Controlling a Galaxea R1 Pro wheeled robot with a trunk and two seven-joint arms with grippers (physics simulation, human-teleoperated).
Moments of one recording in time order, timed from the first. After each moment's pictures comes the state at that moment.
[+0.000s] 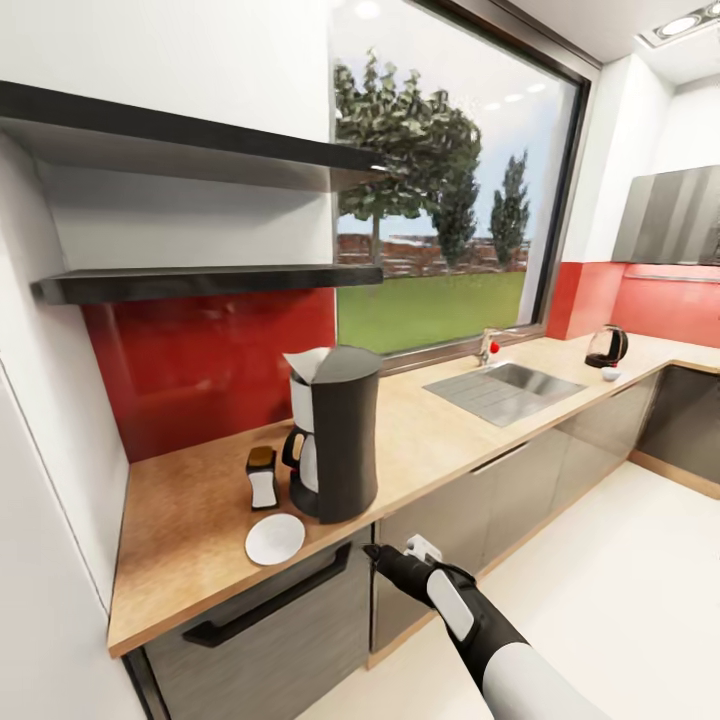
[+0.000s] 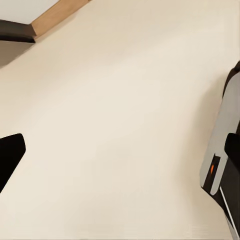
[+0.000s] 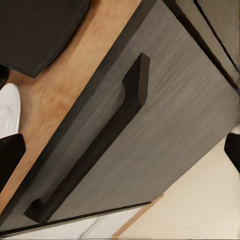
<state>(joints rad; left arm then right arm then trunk) -0.05 0.20 0.10 -0.15 0.00 0.11 0.16 -0.62 0.17 0.05 -0.50 -0.63 0.36 0.09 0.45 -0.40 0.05</state>
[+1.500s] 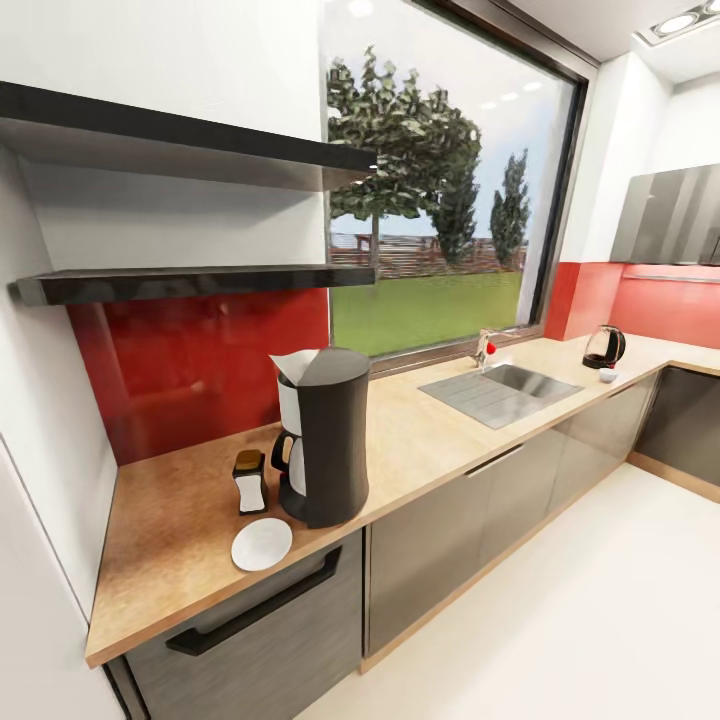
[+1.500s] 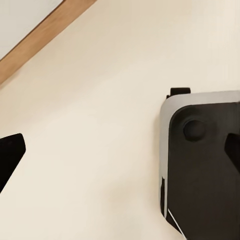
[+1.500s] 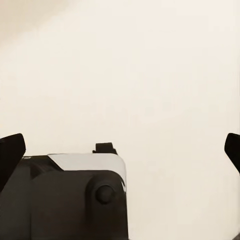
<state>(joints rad) -0.05 0.06 0.07 -0.15 -0.13 -0.03 0.15 -0.25 0.07 0.10 -0.03 -0.06 -0.09 -0.23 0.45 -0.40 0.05</state>
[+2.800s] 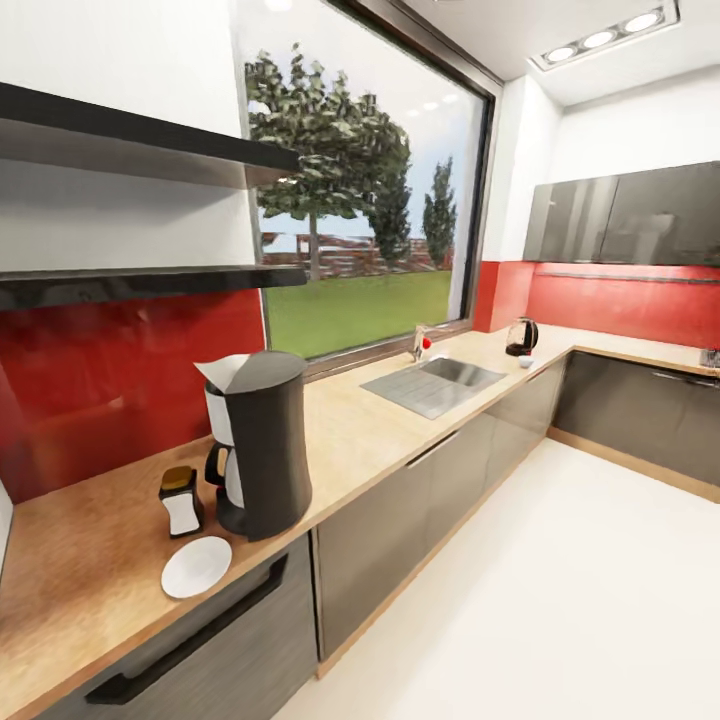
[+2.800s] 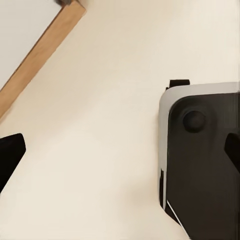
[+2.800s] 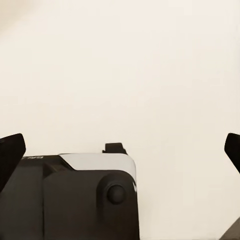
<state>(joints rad) -0.04 0.06 0.07 -0.13 -0.13 -0.03 0.15 -0.25 0.08 0.09 -0.03 -0.07 -0.09 -0.21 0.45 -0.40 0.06</state>
